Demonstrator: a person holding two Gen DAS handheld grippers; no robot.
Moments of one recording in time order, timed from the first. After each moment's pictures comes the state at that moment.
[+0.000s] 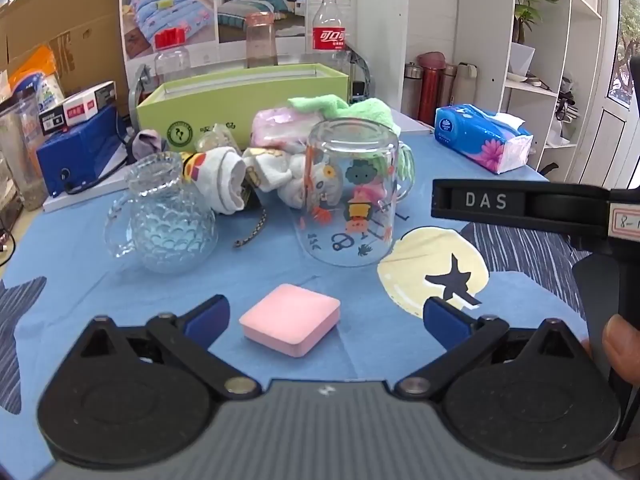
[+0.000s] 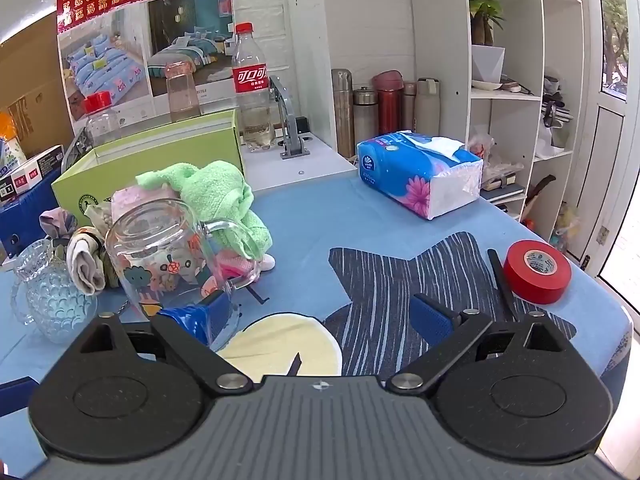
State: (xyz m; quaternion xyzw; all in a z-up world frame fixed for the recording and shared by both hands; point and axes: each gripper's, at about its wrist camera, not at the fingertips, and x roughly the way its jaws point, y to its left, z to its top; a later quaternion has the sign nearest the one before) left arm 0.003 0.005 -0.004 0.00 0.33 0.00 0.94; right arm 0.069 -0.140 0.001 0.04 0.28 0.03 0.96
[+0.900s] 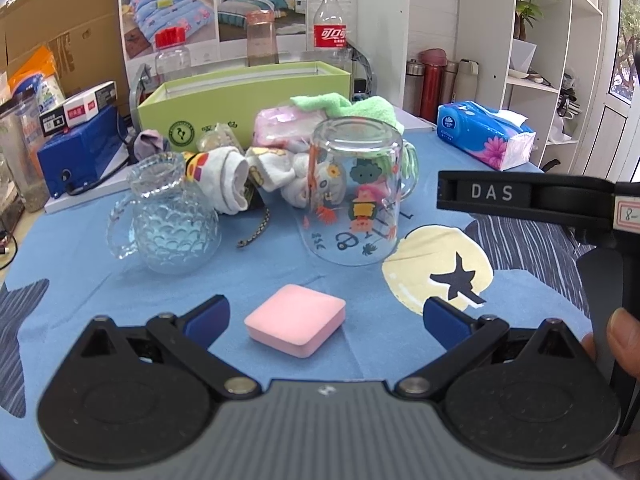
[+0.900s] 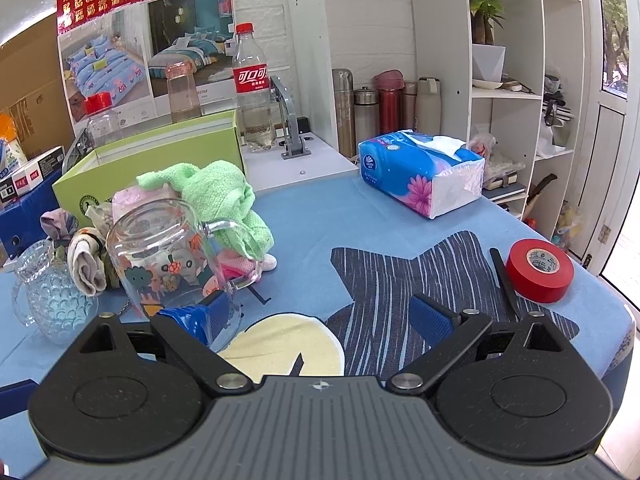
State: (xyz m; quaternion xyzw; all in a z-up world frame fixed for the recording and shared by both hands) left arm 0.006 0.007 0.001 0.01 0.33 0.00 0.94; right arm 0.071 -0.142 0.001 0.04 0.28 0.03 0.96
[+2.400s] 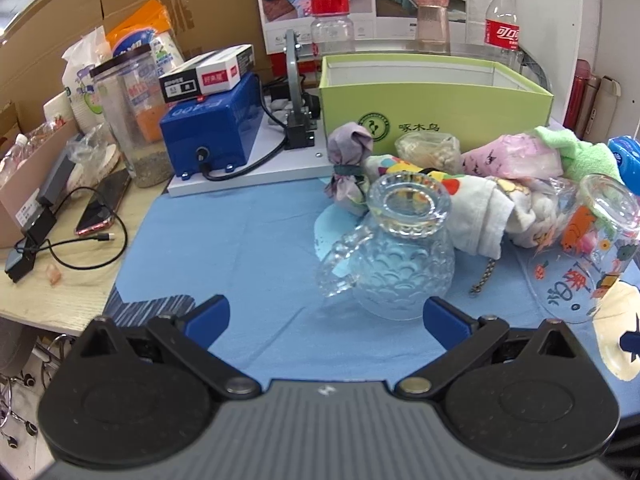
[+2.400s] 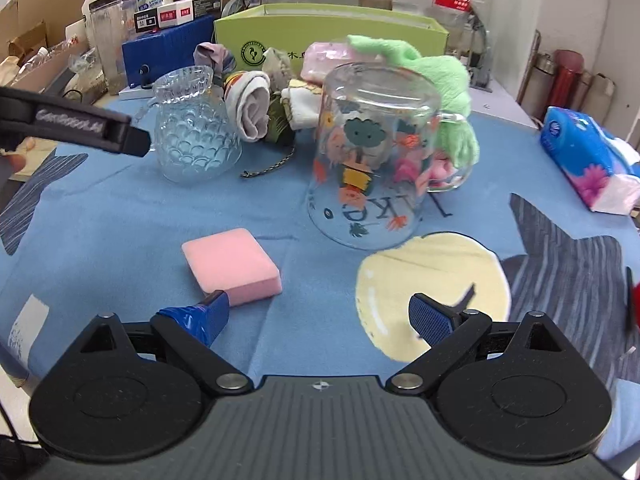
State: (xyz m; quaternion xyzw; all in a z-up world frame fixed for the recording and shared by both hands) left arm 0.050 0.147 0.019 -0.01 0.38 0.16 0.91; right arm 0.062 -0.061 -0.026 -0.10 0.39 0.24 0.88
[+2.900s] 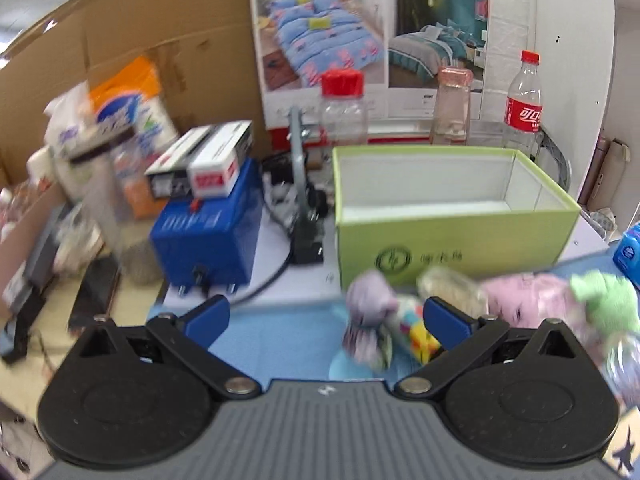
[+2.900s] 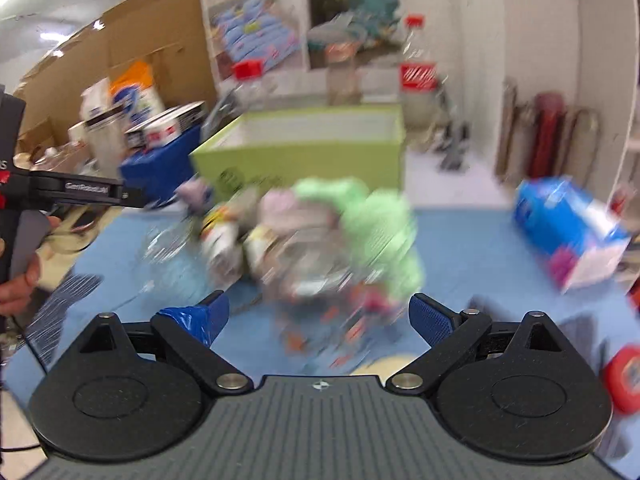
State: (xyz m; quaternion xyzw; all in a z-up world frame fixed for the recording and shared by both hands) left arm 0.145 0.190 0.082 -0.01 0.33 0.14 0.93; right arm 0.101 -0.108 0.055 -0.03 0.30 0.24 0.92
